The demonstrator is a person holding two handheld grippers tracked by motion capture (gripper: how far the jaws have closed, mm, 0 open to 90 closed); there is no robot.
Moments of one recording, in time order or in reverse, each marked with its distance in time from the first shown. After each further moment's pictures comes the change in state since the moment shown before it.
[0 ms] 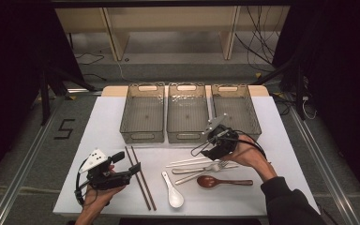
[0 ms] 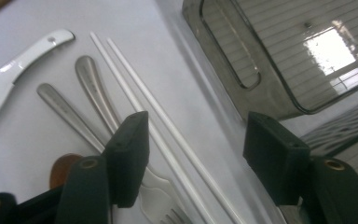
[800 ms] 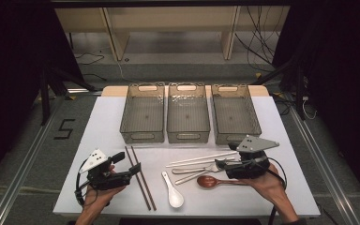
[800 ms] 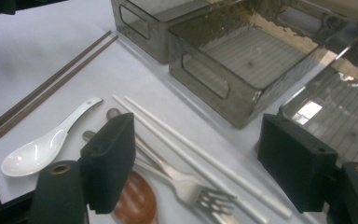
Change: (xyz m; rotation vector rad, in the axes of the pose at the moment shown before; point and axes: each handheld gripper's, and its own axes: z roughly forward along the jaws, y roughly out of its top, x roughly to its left) left arm -0.001 0.000 0.000 0.005 0.000 -0.002; right arm 0.046 -0.071 -0.061 -0.408 -0.125 0.234
